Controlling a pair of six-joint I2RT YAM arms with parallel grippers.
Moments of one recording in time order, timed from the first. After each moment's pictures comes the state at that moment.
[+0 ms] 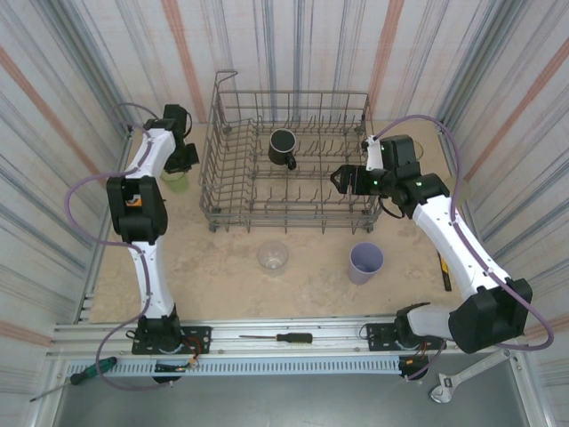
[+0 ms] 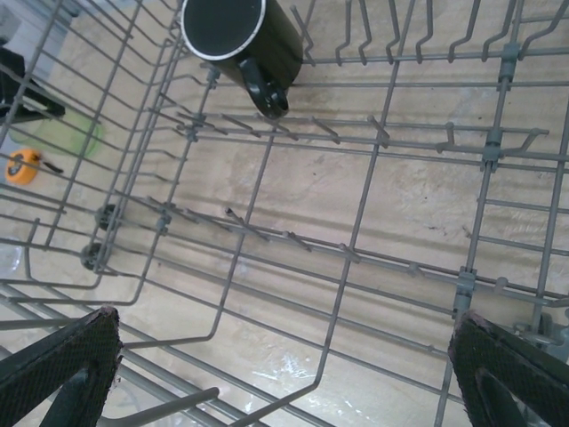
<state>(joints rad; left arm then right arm) -0.01 2.19 1.97 -1.03 -0.10 -0.28 0.30 1.28 1.20 -0.64 -0.26 0.32</state>
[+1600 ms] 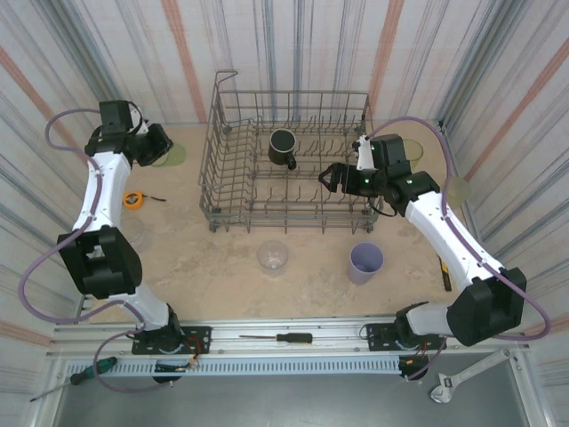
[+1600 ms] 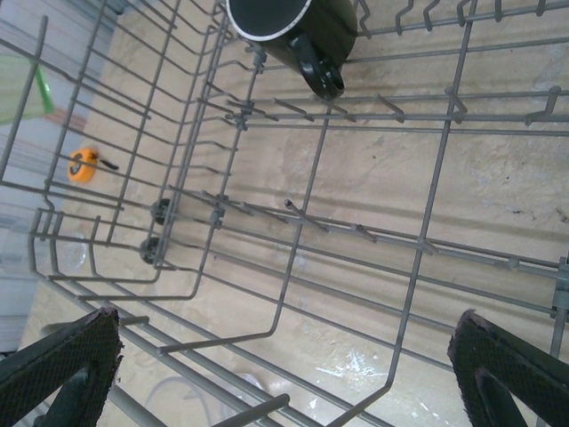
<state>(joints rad) 0.16 1.65 1.59 -0.71 0.38 -0.44 0.35 1.32 1.20 -0.60 -0.34 0.44</state>
